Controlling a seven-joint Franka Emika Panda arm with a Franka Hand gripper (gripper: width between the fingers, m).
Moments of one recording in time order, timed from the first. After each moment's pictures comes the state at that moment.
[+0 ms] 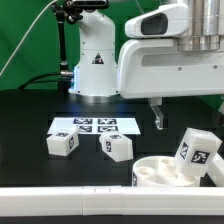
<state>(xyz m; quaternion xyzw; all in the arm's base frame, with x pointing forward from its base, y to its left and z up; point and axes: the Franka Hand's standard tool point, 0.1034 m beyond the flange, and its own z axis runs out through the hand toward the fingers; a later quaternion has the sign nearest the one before) 0.640 0.089 0.102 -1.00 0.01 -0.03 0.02</state>
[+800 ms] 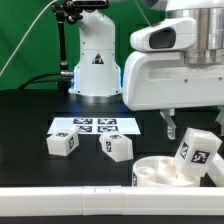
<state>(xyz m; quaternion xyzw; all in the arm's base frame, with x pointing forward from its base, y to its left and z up) 0.639 0.097 0.088 -1.00 -0.04 -0.02 0.02</state>
